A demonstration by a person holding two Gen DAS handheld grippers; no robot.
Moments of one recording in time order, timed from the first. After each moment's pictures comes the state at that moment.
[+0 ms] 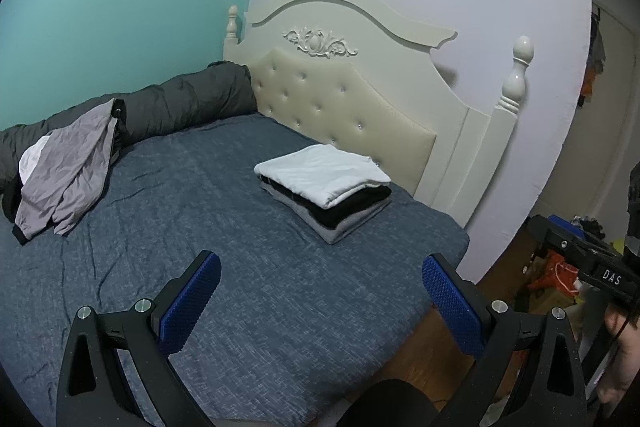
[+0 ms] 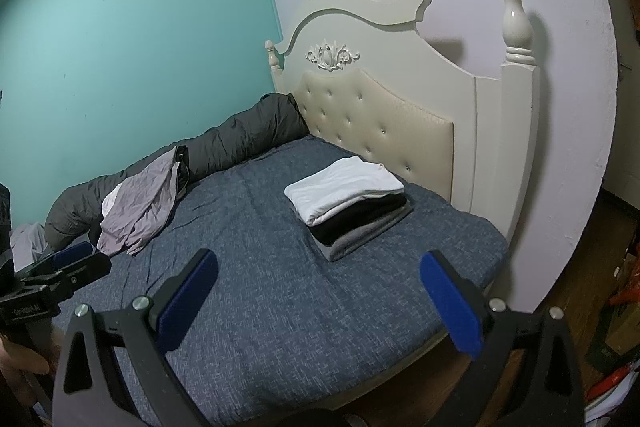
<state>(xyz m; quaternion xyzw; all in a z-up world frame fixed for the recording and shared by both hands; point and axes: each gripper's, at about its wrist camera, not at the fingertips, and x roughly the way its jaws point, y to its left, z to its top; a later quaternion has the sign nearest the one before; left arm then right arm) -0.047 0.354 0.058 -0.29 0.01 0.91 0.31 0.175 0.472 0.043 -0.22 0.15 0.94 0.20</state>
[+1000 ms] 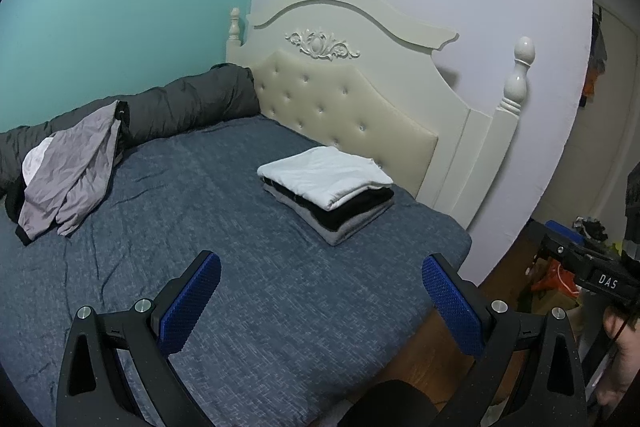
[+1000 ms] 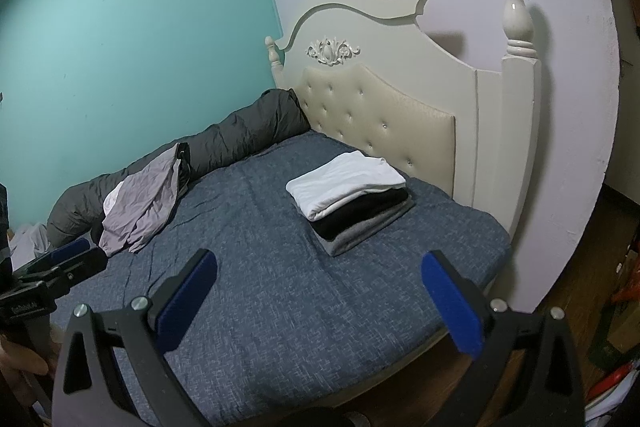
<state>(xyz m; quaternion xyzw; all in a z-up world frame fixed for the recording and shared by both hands) -0.043 0.354 0.060 -0.28 0.01 0.91 0.30 0.176 0.472 0.038 -0.22 0.16 0.94 0.20</state>
